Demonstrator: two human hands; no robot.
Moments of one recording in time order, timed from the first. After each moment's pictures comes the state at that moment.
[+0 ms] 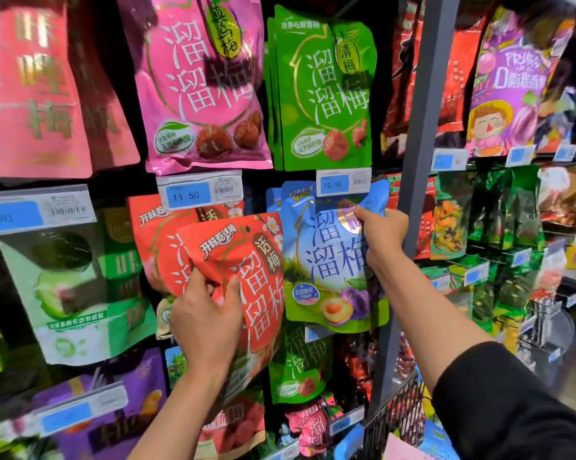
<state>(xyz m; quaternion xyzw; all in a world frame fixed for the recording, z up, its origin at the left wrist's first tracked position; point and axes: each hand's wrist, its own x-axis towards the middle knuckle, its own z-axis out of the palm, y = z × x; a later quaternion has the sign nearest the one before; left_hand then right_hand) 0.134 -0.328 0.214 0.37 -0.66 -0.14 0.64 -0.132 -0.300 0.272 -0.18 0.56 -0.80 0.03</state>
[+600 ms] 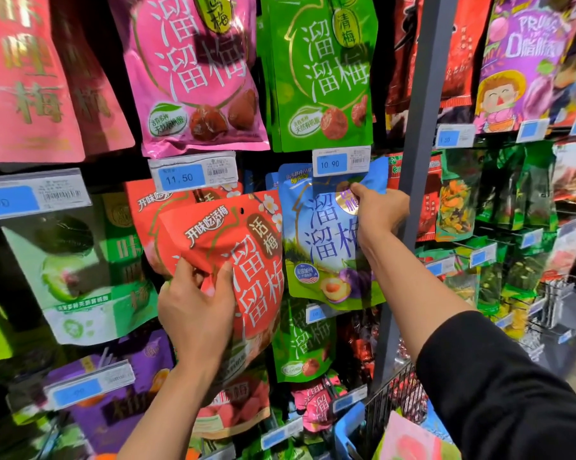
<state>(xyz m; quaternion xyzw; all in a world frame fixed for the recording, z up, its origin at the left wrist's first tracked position) 0.145 -0.323 0.208 0.35 -0.66 -0.14 0.65 -0.108 -0.292 0.284 -0.12 0.62 -0.77 -0.04</state>
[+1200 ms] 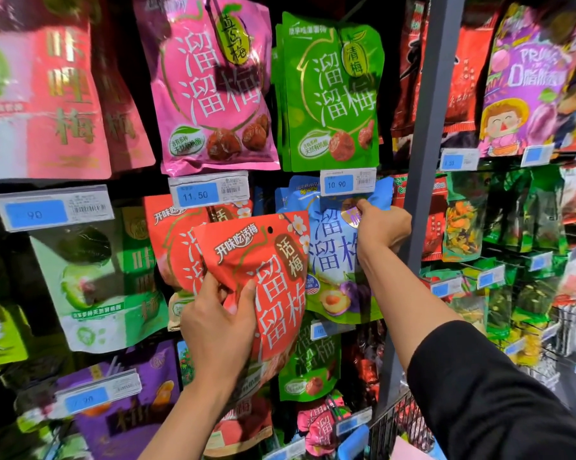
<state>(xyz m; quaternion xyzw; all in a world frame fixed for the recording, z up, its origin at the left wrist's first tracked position) 0.141 -0.302 0.213 0.32 -0.67 -0.14 0.66 -0.098 -0.294 0.294 -0.07 0.65 -0.75 -0.05</state>
